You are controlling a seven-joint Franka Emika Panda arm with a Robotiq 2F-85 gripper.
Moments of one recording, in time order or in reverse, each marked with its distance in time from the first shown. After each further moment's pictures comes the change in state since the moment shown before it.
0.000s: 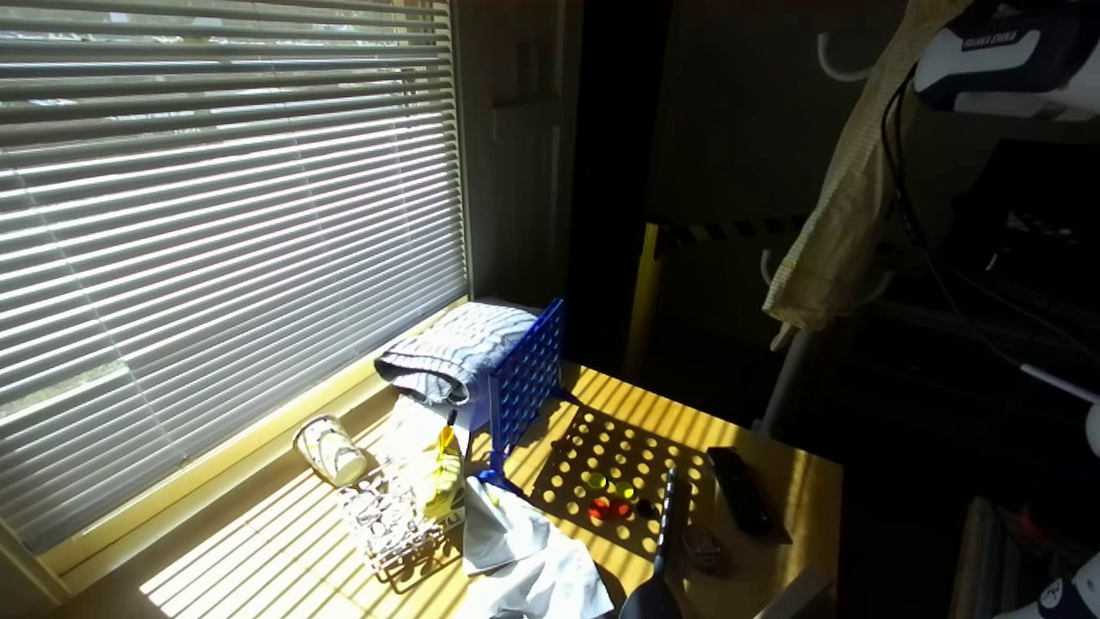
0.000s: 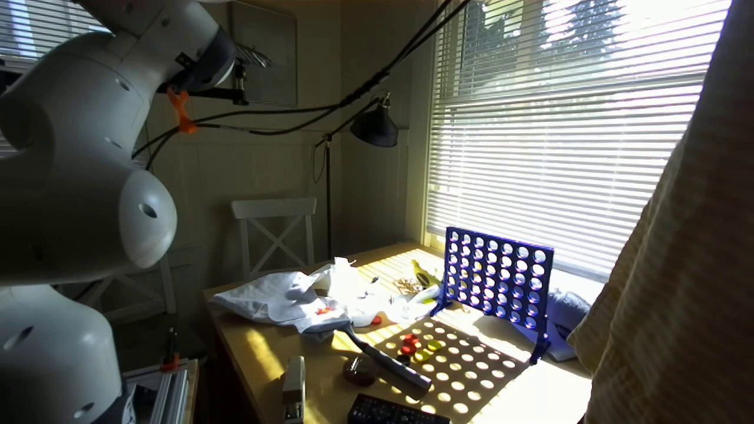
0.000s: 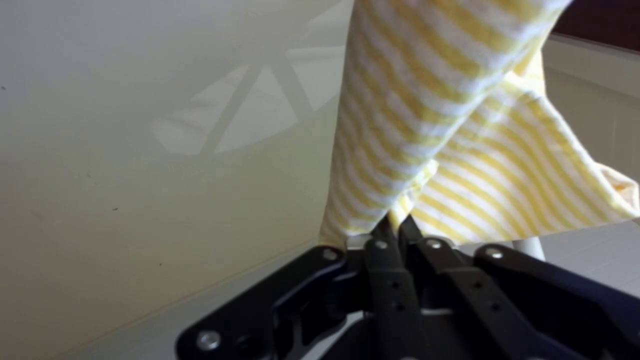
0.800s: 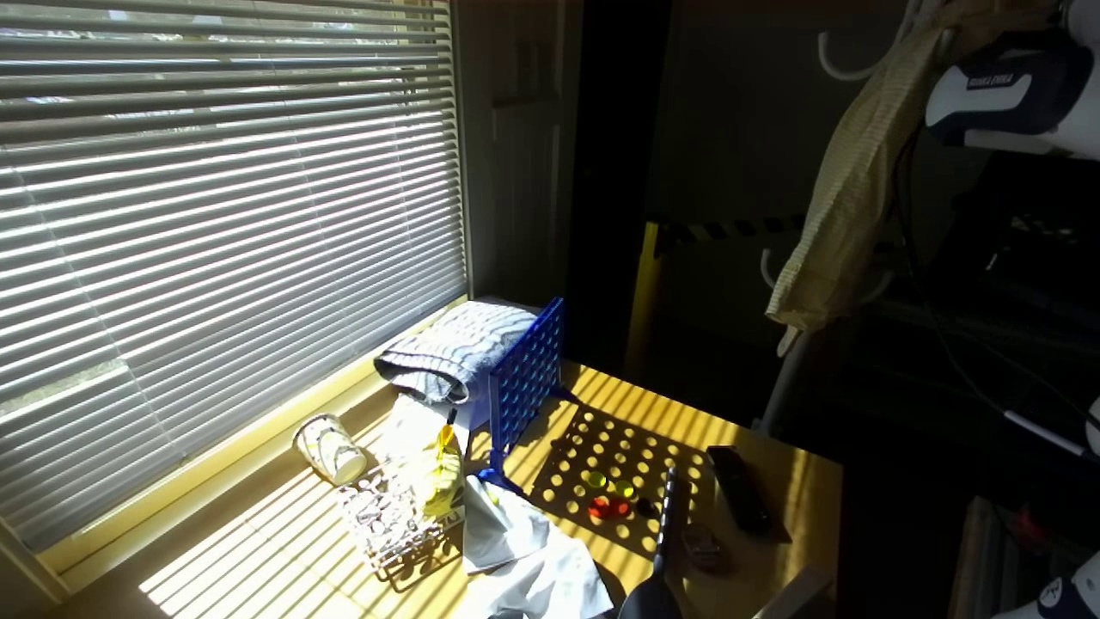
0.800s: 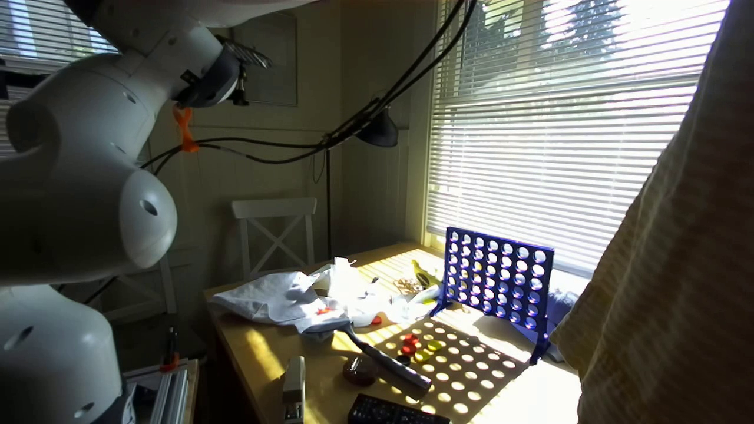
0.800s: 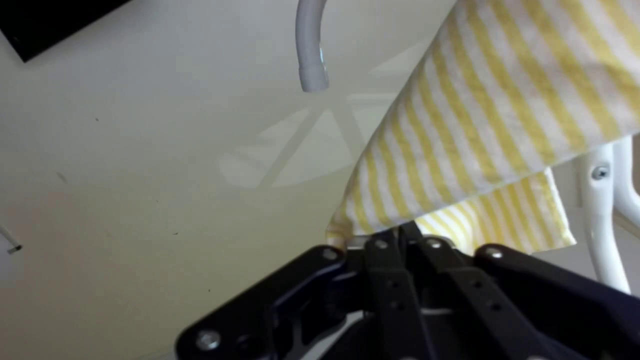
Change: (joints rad) arm 0.003 -0.098 -0.008 -0.143 0.032 -0.114 0.002
